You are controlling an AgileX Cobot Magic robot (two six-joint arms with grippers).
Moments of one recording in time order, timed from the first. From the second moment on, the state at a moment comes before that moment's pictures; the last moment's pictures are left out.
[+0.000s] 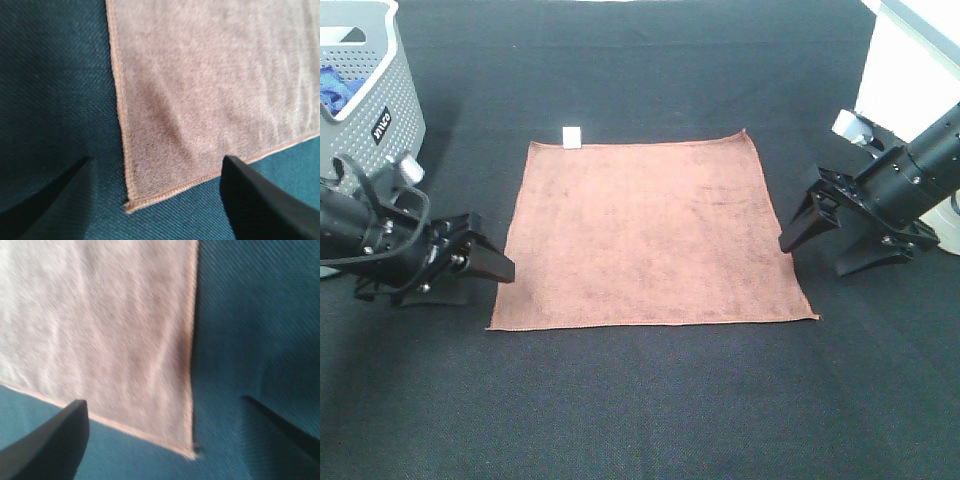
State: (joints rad) left arm -0.13 1.92 -0.82 -1.40 0.53 1.00; right arm -0.03 1.99 -1.12 0.69 0.80 -0.53
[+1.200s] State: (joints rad) left arm -0.23 2.10 -0.97 -1.43 0.57 0.91; right arm 0.07 2.12 -1.13 0.76 0.69 -0.50
